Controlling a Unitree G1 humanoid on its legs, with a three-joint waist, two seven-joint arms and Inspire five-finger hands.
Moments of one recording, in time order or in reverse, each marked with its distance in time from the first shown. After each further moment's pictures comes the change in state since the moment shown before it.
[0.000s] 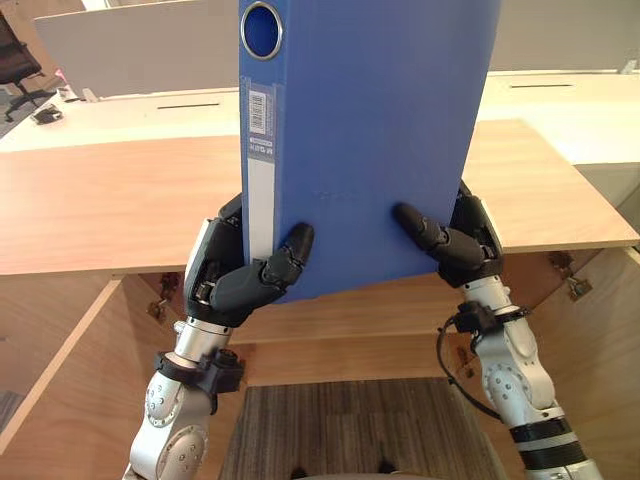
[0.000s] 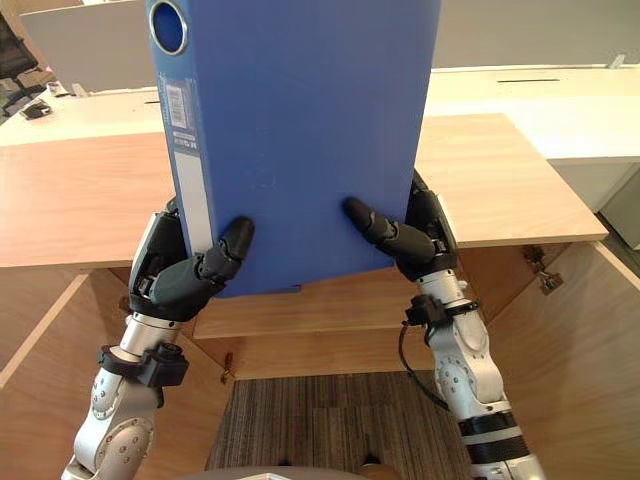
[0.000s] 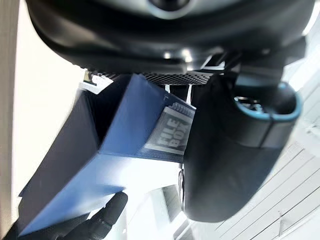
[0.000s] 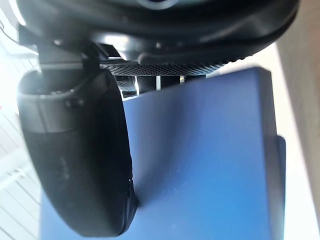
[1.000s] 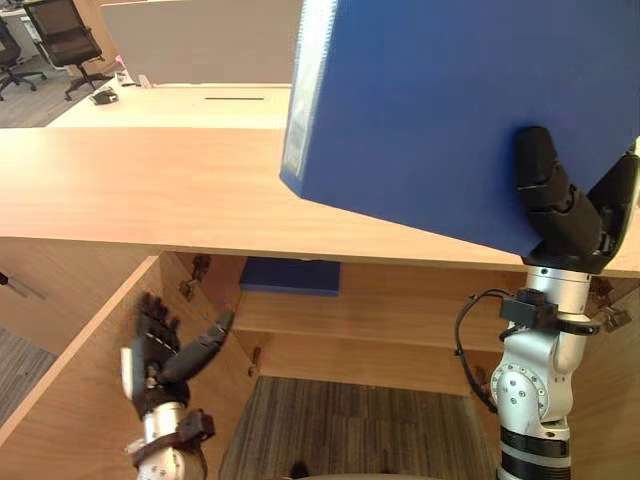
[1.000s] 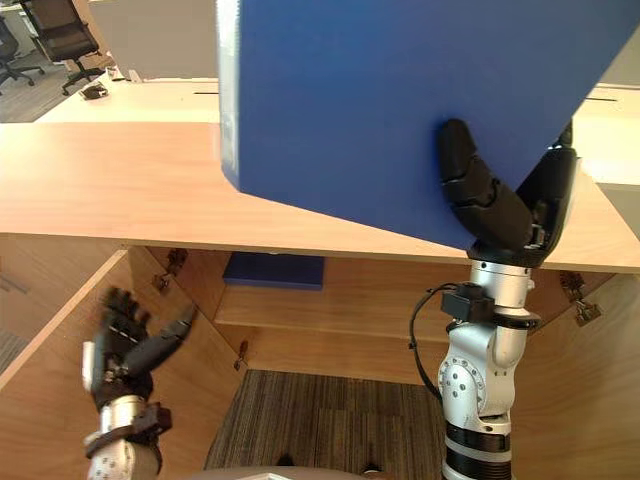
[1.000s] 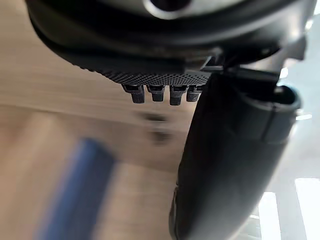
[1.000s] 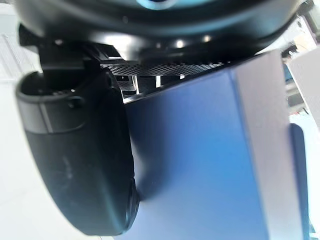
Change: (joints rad) left arm 0.265 -0.369 0.329 0.541 0.434 0.025 0.258; right arm 0.025 0.207 -0.183 -0.313 -0.176 -0.091 -0.112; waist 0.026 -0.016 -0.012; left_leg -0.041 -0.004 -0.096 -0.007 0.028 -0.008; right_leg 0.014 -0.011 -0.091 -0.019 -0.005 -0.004
